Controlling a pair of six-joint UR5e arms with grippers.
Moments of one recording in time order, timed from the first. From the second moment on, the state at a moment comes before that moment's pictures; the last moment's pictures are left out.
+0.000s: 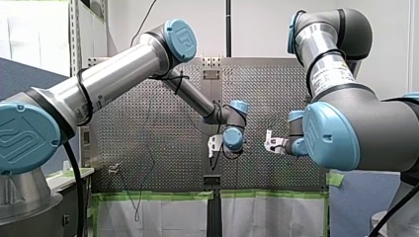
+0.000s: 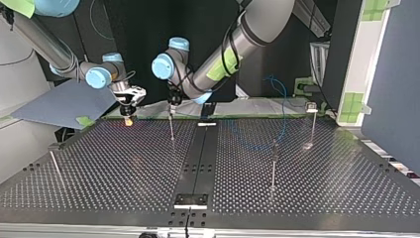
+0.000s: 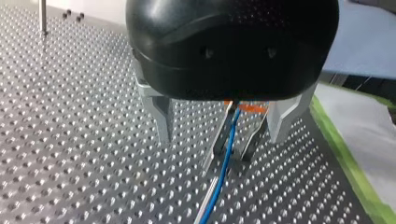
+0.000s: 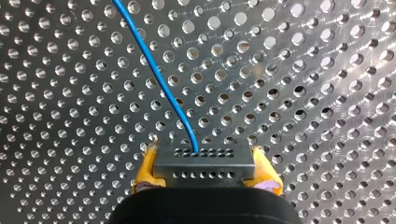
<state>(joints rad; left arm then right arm) -0.79 -2.52 -1.18 -2.88 -2.10 -1.73 1.75 -0.76 1.61 -0.72 1.28 1.69</state>
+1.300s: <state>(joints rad) -0.80 -2.54 -1.24 -2.76 -2.07 -1.81 1.75 -0.76 1.61 -0.72 1.27 1.70</state>
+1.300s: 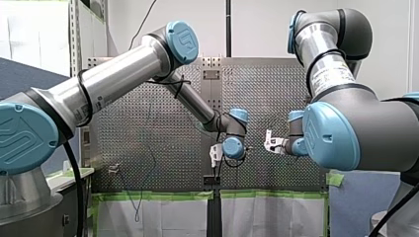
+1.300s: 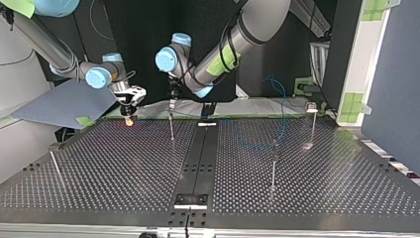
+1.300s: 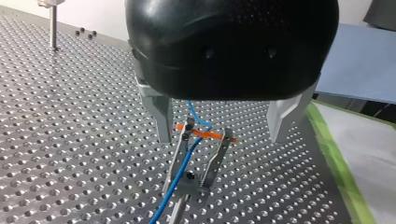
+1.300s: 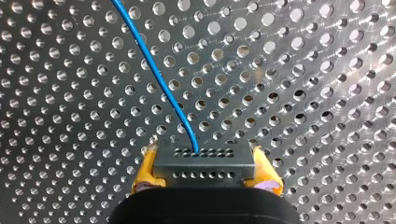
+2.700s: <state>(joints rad) -0.80 -2.50 -1.29 -2.74 -2.11 -1.80 1.74 -0.76 1.61 -0.71 1.27 1.70</state>
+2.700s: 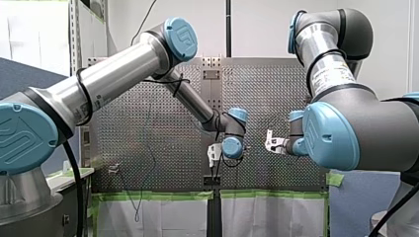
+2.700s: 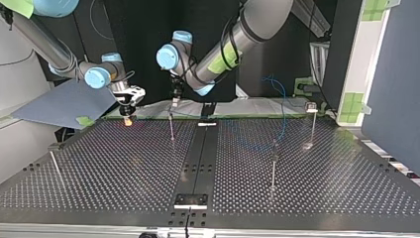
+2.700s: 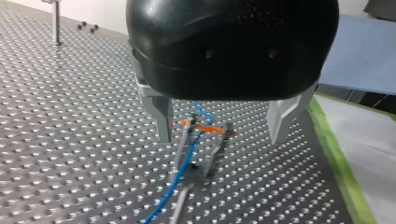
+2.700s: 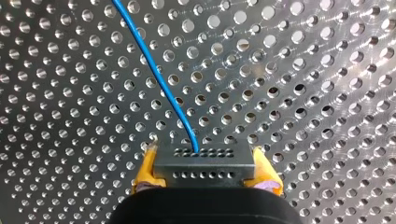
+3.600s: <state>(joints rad) -0.83 -2.26 -1.53 -2.50 -2.28 -1.87 1.74 -0.76 1.61 -0.71 1.27 1.70</state>
